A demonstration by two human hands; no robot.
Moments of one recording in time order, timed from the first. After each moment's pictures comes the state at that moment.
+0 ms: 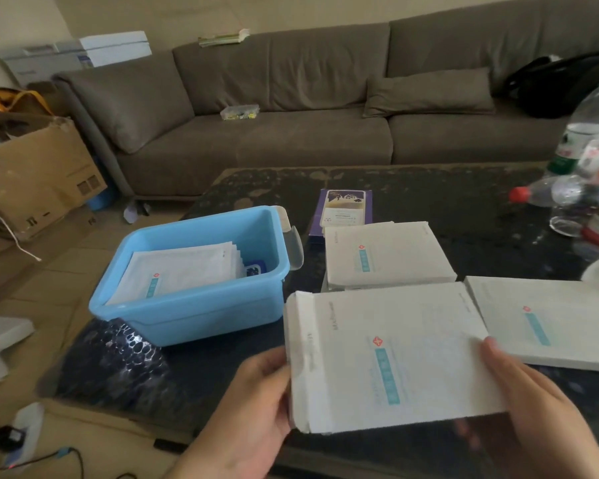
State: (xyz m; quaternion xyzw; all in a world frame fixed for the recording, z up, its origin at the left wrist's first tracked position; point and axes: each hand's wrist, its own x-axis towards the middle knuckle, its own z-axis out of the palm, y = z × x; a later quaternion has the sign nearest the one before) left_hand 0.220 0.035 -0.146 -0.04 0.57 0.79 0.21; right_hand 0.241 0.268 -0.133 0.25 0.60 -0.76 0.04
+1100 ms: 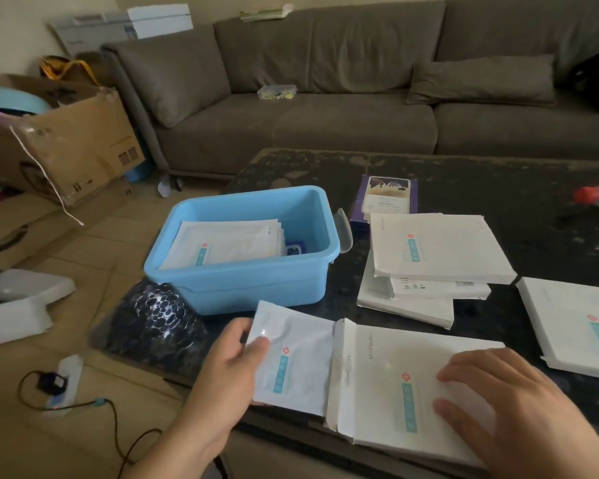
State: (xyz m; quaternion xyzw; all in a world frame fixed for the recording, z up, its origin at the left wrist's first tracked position) left_hand 0.229 -0.036 -0.169 -0.20 0.75 0.63 0.01; right_hand 0.221 0.266 -0.181 -0.20 0.96 -0.15 -0.13
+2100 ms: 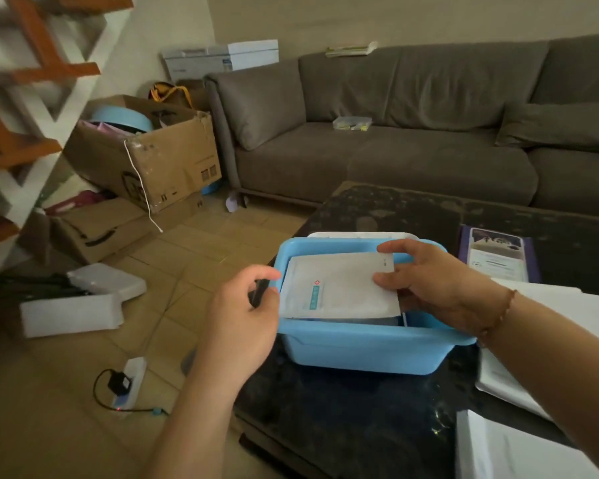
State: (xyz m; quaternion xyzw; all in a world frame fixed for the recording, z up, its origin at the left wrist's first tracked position) left_hand 0.173 -0.152 -0.093 -0.20 0.86 0.42 -0.21; right_hand 0.037 0.048 -0.087 -0.06 0.76 -0.60 0.24
